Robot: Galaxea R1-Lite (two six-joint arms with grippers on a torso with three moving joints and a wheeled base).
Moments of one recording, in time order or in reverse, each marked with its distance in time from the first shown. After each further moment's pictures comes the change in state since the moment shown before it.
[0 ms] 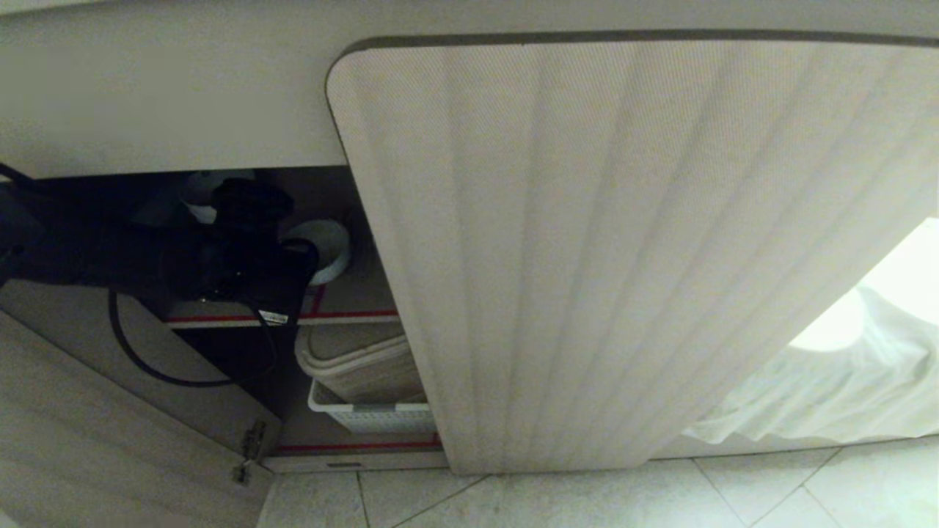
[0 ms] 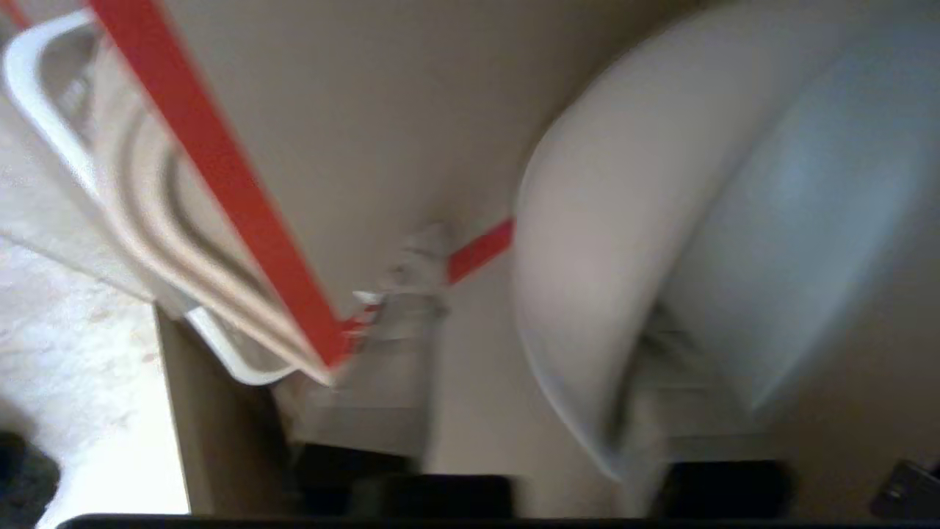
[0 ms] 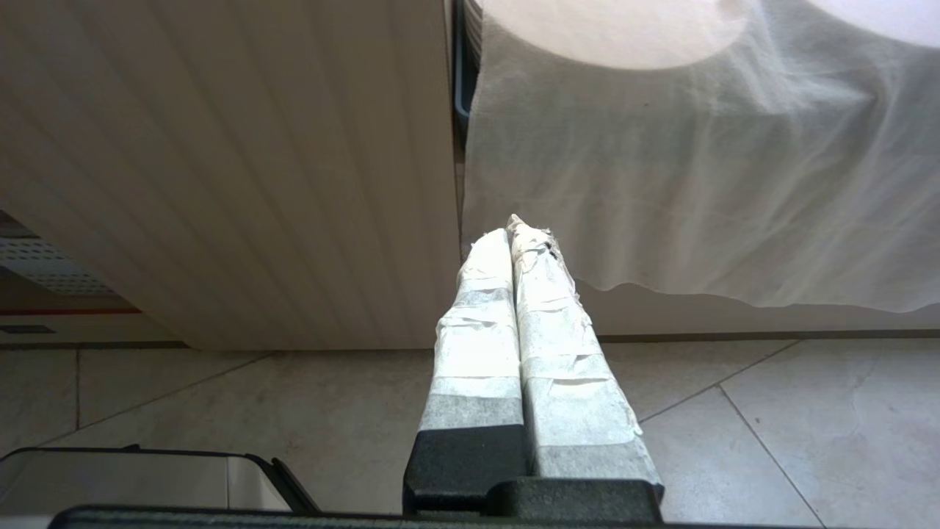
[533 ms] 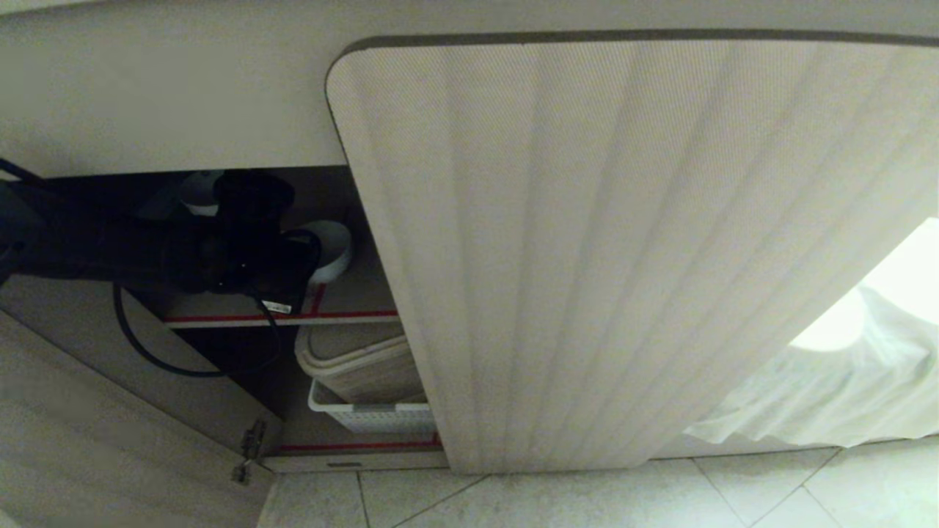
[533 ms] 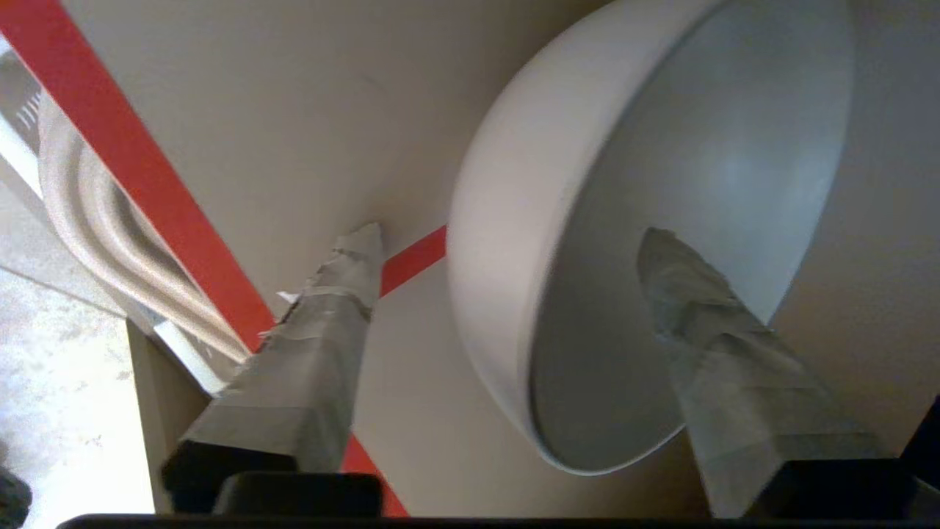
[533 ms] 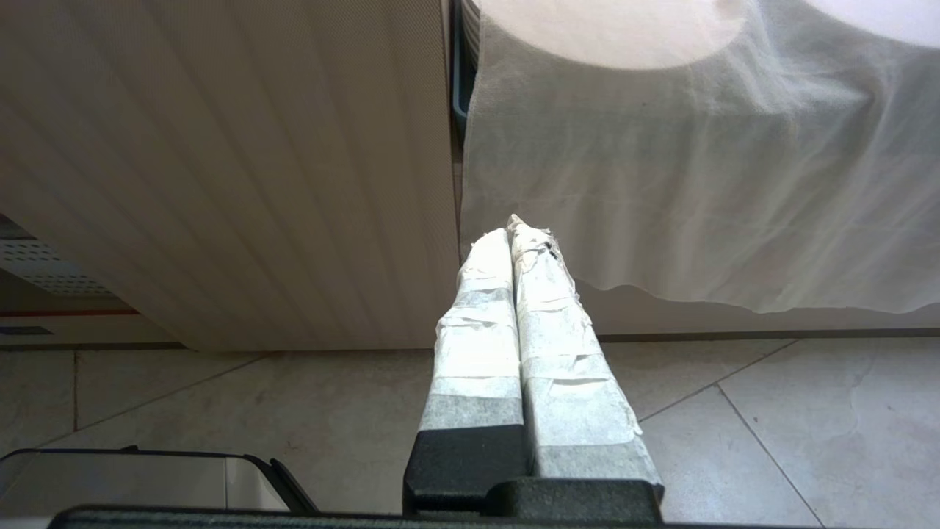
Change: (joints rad) left arm 0.000 0.004 -0.031 -0.002 0.031 0.005; right arm 0.000 0.000 0.000 0.000 0.000 0.000
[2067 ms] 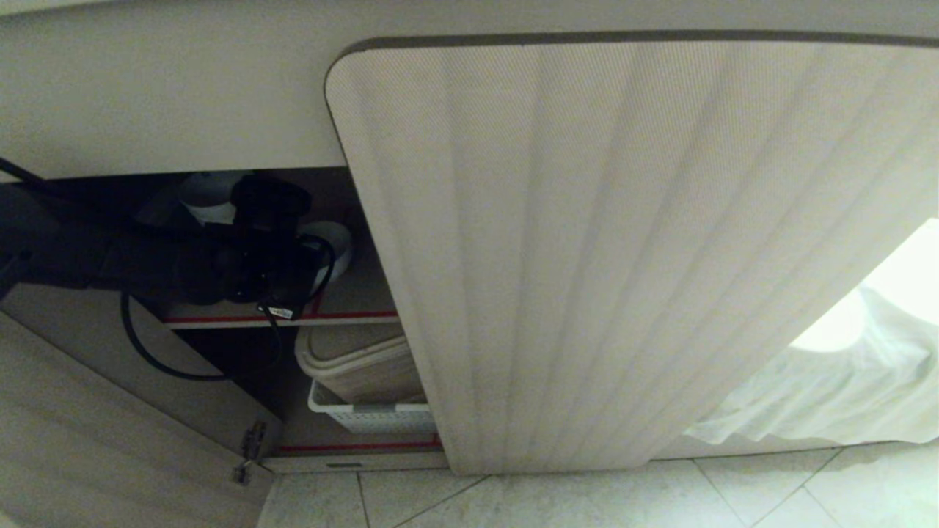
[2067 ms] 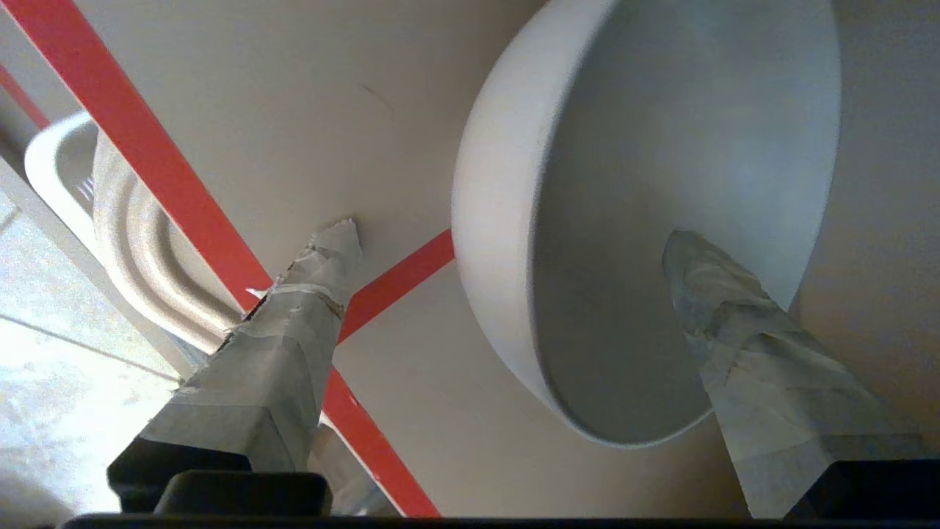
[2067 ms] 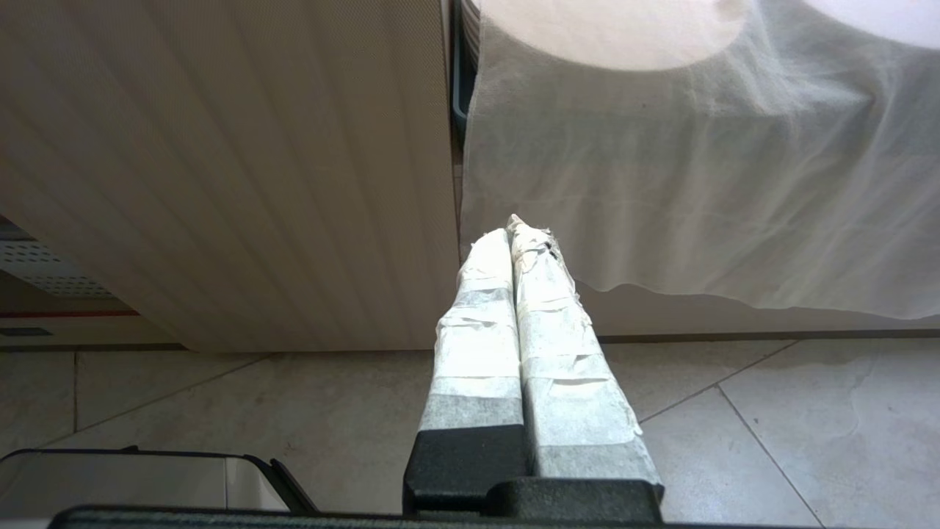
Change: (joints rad) left arm -0.060 -0.005 0.053 -0.037 0.131 0.087; right arm 0.000 0.000 0.000 0.000 0.000 0.000
